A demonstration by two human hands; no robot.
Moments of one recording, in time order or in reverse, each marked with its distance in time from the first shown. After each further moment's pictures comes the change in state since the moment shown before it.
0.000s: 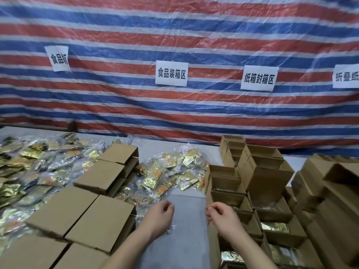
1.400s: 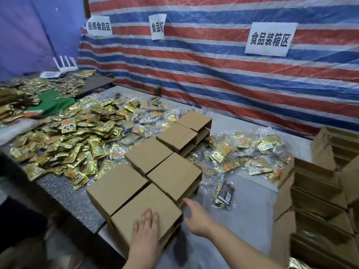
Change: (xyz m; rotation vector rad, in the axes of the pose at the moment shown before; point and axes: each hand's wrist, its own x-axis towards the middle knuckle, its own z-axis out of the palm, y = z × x) left_hand -0.159 -0.183 -0.010 0.790 0.143 -0.526; right_hand -0.034 -0.007 0.229 -0.606 -0.856 -0.337
